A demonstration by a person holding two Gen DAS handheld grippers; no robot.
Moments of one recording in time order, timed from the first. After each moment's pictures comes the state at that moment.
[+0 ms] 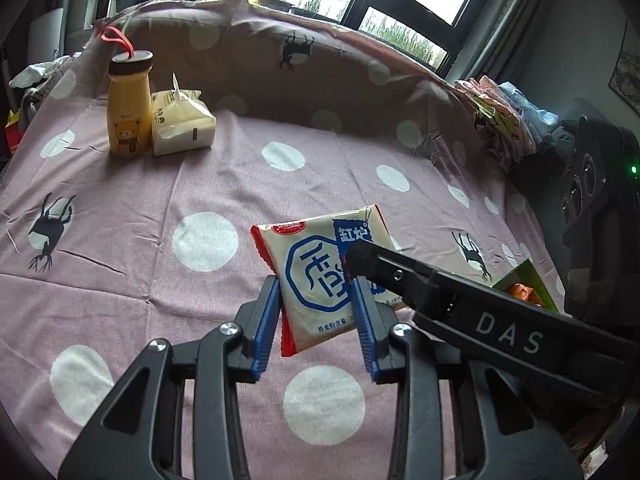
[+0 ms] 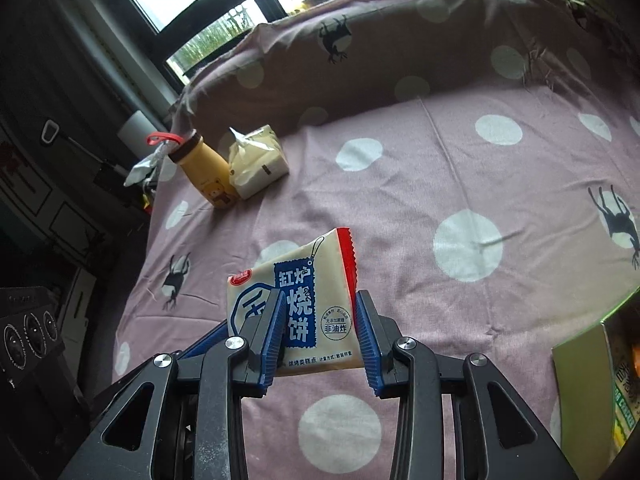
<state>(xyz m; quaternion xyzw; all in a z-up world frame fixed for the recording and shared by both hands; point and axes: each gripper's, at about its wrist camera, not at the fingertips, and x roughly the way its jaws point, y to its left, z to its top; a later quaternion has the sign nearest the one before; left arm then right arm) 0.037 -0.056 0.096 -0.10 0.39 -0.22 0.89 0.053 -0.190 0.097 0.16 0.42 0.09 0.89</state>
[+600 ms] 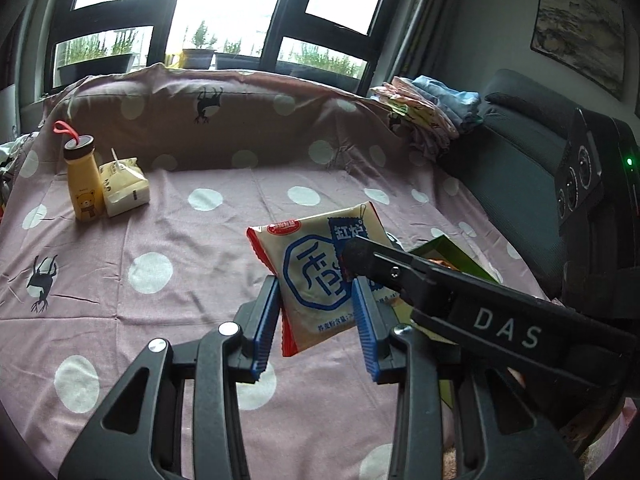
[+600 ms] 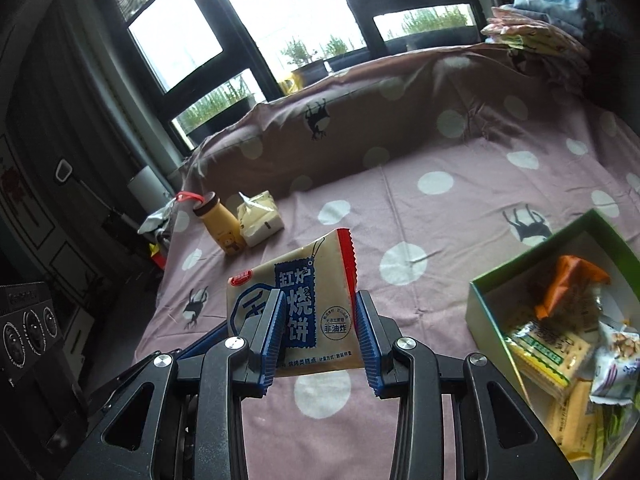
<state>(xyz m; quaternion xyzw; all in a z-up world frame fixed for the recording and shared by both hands) -0.049 -0.101 0.151 -0.04 0.31 -0.32 0.89 -0.061 -0.231 0.158 0.18 0.31 0.04 0.93</state>
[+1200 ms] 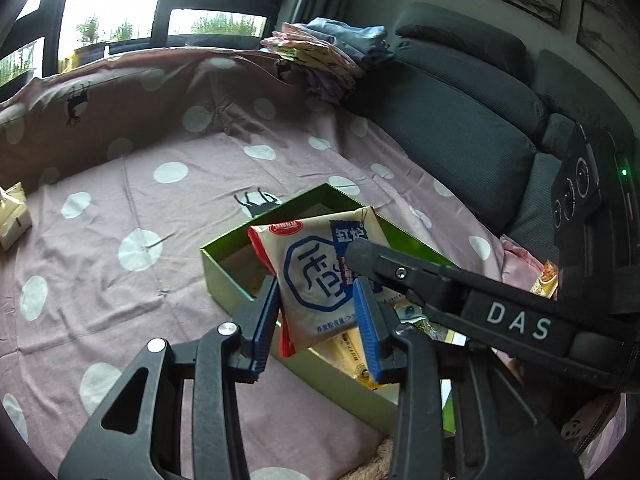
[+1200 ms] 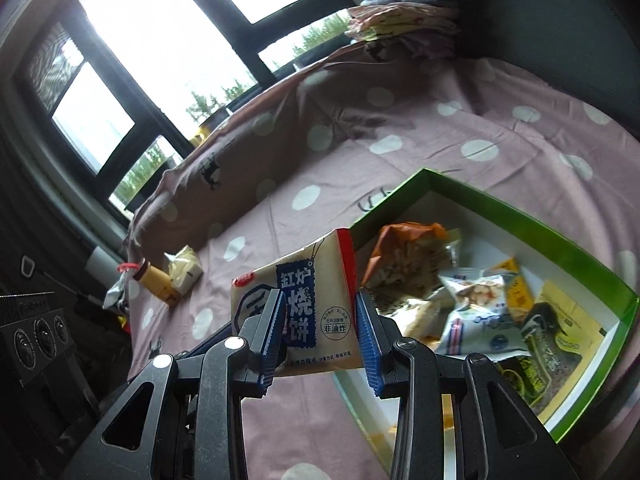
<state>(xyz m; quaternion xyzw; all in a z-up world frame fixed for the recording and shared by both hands) -0.076 -0.241 0.137 0.03 0.35 -0.45 0.82 -0.143 -0.360 0.138 0.29 0.28 -0.09 0.91</state>
